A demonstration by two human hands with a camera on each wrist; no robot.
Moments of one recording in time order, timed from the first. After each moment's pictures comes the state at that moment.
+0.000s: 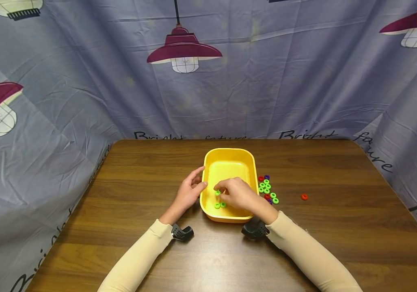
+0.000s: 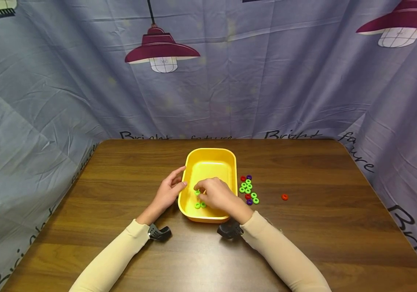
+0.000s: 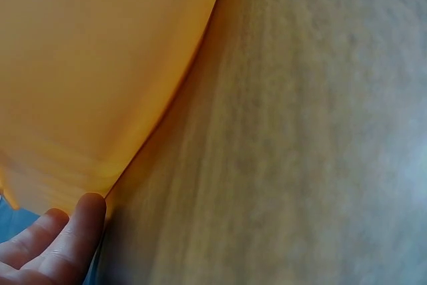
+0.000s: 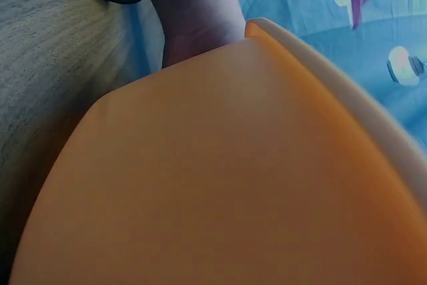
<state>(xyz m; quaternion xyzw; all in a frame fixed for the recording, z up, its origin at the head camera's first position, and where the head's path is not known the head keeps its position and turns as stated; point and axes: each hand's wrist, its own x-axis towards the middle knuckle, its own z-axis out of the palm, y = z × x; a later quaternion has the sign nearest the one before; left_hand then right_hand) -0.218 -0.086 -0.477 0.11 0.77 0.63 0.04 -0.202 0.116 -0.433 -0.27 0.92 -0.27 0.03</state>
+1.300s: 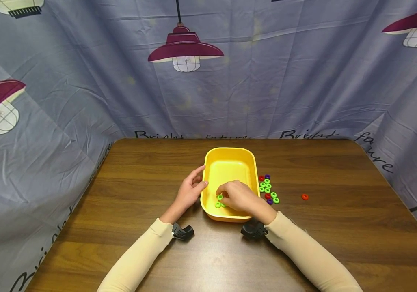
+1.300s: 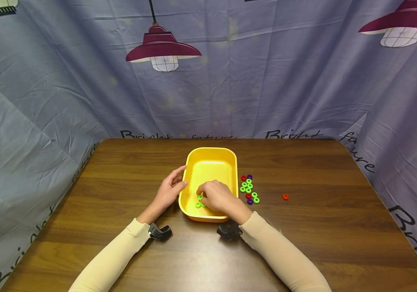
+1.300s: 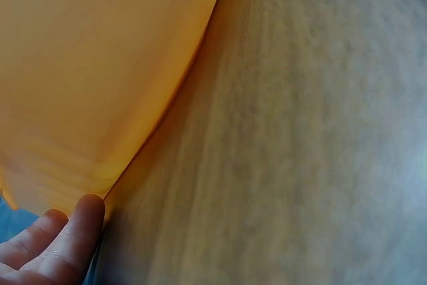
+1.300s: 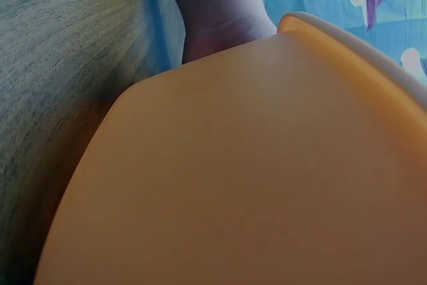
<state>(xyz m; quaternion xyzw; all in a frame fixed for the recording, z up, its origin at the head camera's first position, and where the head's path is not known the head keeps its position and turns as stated) -0.218 -0.087 -0.476 0.10 0.77 0.63 0.04 -0.201 0.114 -0.441 -0.26 0.94 -0.23 0.06</state>
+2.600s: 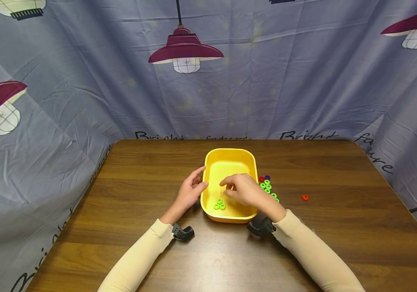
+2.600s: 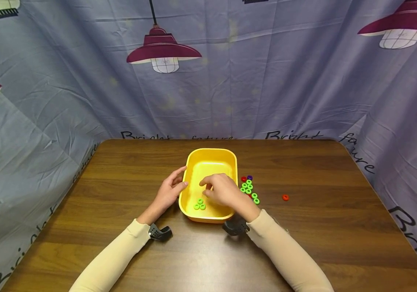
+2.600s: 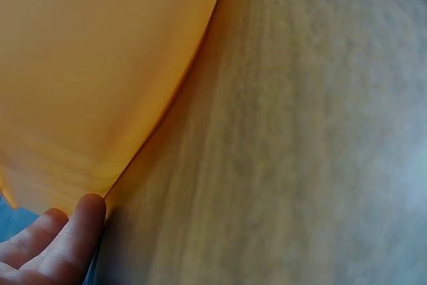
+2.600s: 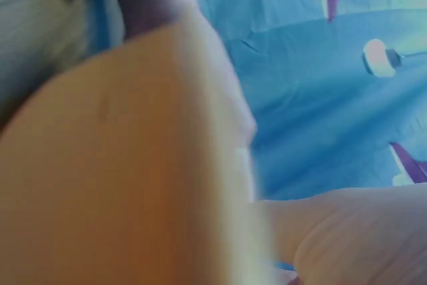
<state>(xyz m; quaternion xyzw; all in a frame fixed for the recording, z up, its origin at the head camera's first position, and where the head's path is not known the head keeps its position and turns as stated) -0.219 -0.087 -0.478 0.11 0.76 0.64 0.04 -0.206 0.134 -0.420 -0.27 0.92 -0.28 0.02</state>
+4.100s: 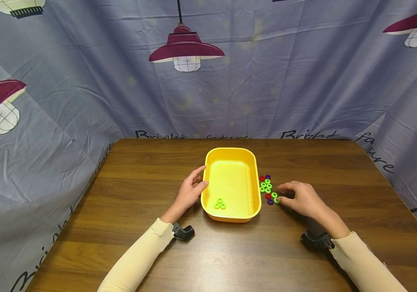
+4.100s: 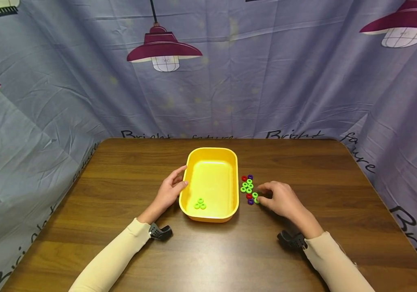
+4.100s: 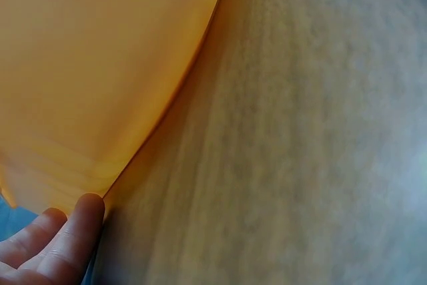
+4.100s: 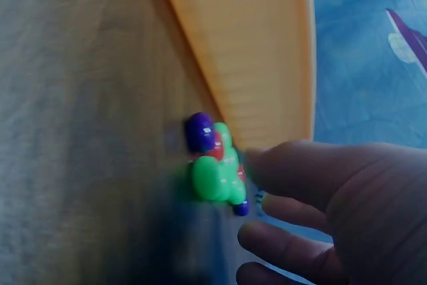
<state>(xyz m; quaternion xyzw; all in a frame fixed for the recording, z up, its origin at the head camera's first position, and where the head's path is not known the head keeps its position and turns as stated) -0.222 -0.087 -0.481 0.12 0.76 0.64 0.03 -0.177 0.281 -0.457 -0.17 0.95 -0.24 -0.06</state>
